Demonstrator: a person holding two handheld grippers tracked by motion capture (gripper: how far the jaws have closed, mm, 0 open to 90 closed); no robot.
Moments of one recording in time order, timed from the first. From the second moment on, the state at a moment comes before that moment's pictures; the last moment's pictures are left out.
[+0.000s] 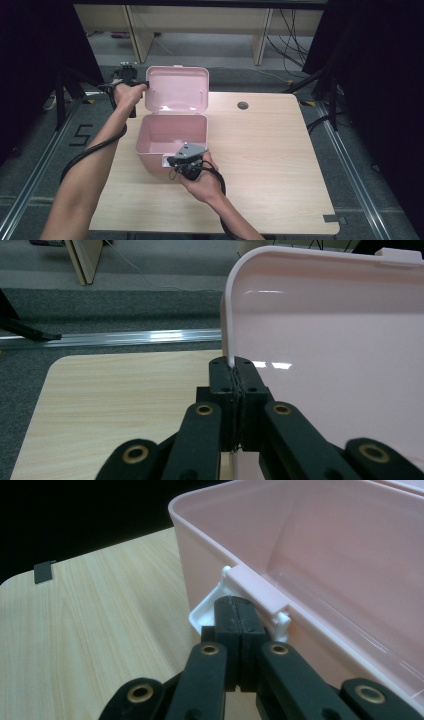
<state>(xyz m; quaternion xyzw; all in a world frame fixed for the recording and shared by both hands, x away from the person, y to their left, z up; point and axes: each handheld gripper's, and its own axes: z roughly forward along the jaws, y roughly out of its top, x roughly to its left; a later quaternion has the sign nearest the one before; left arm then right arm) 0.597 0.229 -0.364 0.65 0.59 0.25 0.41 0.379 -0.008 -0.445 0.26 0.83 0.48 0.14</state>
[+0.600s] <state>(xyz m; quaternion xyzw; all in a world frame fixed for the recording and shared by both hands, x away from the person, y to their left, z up) 0.590 0.229 -0.360 0.65 0.58 0.26 0.42 0.379 -0.008 -0.444 0.26 0.83 0.48 0.14</state>
